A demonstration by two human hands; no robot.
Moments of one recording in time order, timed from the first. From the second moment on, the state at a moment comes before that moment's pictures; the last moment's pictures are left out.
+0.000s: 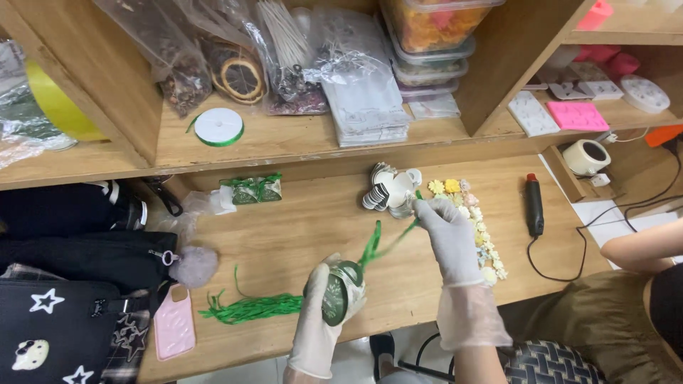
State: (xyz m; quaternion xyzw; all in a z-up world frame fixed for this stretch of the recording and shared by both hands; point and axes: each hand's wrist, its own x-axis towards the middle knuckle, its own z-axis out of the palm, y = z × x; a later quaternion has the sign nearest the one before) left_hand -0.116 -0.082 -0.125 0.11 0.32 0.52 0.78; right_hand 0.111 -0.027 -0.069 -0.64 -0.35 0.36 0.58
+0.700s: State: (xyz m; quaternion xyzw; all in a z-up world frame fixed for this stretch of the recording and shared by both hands) left_hand 0.044 -0.073 -0.208 -0.02 0.47 0.66 0.58; right_hand 0.184 -0.021 -0.174 -0.55 -0.48 0.55 0.39
